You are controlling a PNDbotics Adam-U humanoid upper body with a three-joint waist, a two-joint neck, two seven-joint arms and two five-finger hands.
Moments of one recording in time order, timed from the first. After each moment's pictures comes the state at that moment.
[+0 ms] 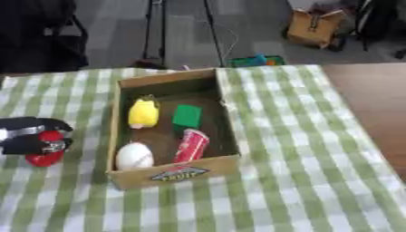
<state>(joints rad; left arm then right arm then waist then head) -0.56 0.79 0.06 -1.29 -0.69 -0.19 -0.81 -0.31 -0.23 -0.43 -1.98 -0.89 0.16 -0.28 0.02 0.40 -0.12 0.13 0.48</state>
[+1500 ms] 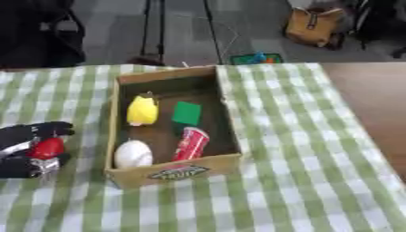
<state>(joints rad) -0.40 0.82 0.06 -1.41 -0.73 -0.39 -0.47 -0.32 -0.23 -0.43 -1.98 -0.89 0.18 -0.28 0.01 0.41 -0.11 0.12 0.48</state>
